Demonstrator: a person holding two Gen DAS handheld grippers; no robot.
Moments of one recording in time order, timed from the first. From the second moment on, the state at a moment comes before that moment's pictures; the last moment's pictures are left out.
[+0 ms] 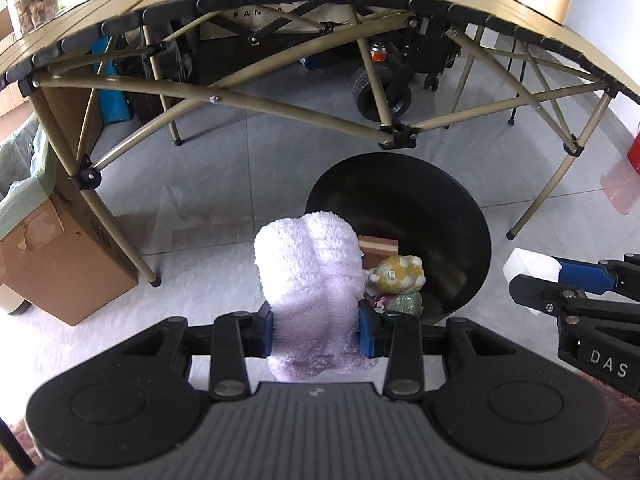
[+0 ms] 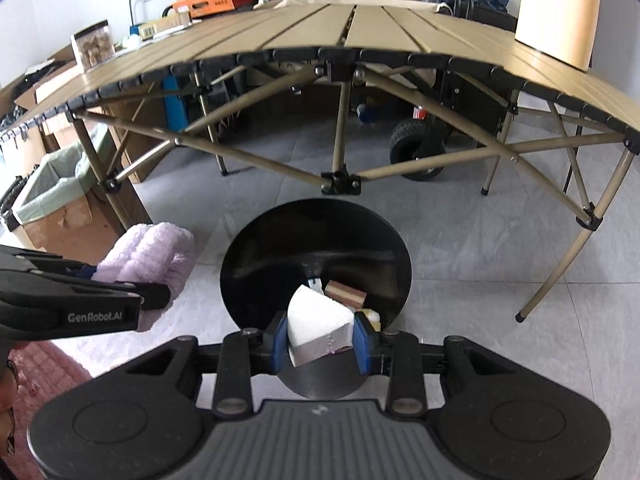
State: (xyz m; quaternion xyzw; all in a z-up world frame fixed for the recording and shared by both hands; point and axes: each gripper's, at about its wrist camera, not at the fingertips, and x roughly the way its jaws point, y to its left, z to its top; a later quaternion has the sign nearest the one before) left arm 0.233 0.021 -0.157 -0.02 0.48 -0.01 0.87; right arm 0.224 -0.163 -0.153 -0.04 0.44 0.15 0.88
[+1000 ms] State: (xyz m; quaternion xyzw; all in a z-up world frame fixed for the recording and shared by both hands) left arm 0.296 0.054 -0.167 -0.05 0.50 0.07 0.86; right arm 0.331 -0.116 -0.190 -0.06 0.50 0.13 0.86
